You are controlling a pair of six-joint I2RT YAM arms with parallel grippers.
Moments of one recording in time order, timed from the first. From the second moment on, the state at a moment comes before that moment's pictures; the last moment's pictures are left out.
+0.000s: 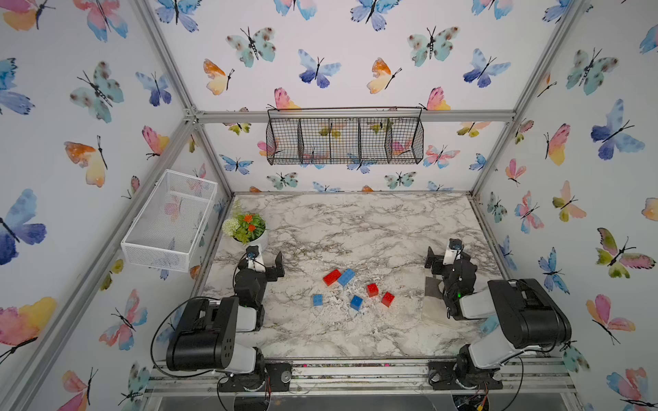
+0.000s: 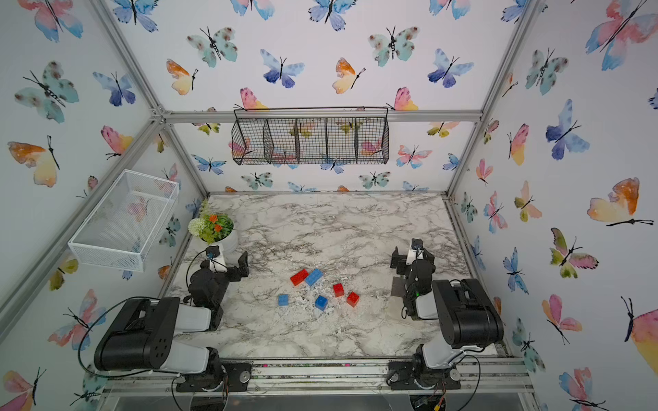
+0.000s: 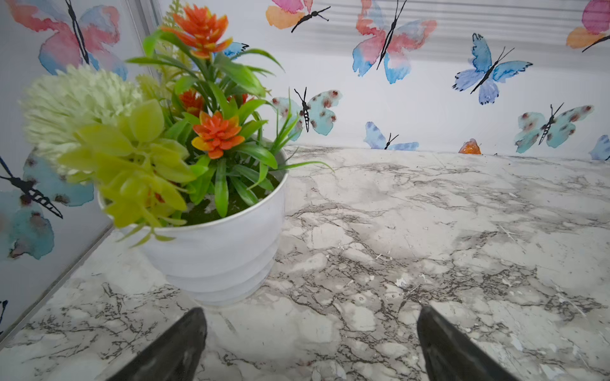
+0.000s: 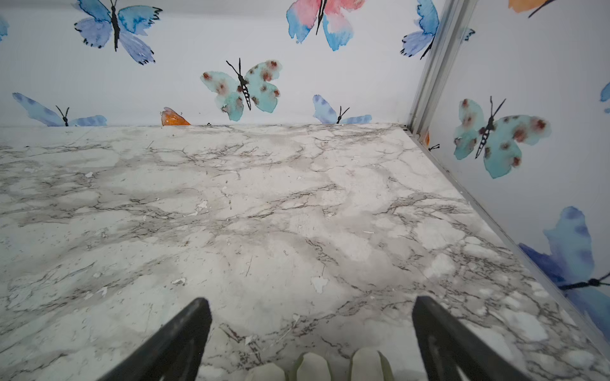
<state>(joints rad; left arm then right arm) 0.01 1.45 0.17 1.12 0.05 -0.05 0.10 1.59 0.26 1.11 0.16 -0.02</state>
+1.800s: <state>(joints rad) -0.19 1.30 0.91 -0.19 0.01 -0.28 0.45 1.54 0.98 -0.10 0.21 0.19</state>
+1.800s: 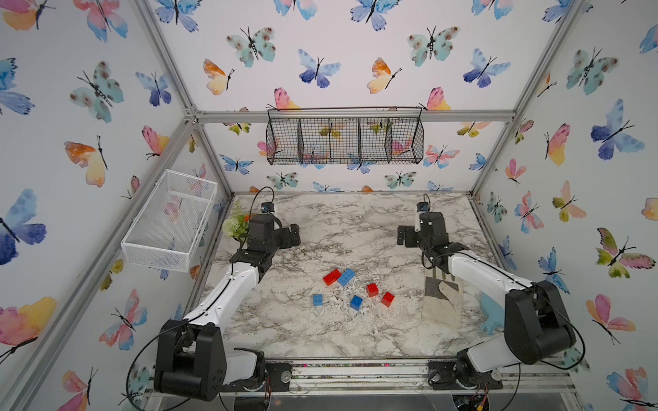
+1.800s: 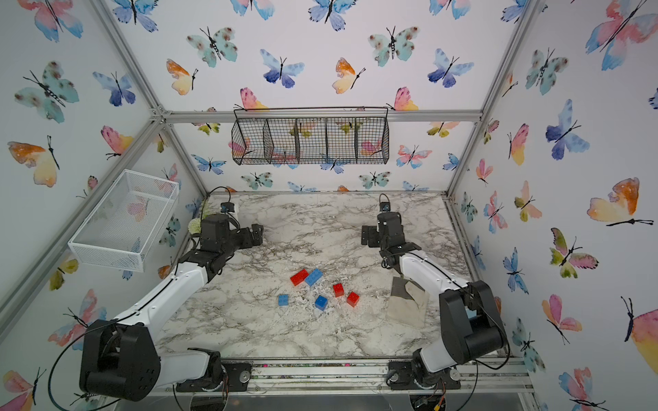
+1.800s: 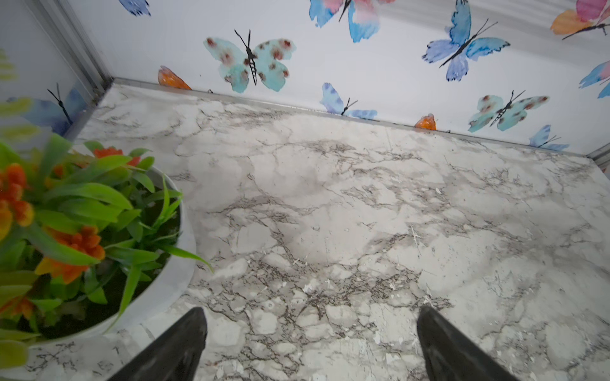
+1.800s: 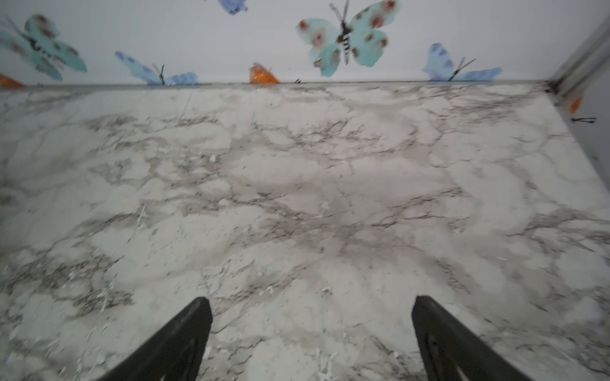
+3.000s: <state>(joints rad) -0.21 1.12 0.71 -0.47 0.38 -0.32 0.81 1.80 1.16 -0.38 -0.13 0.01</state>
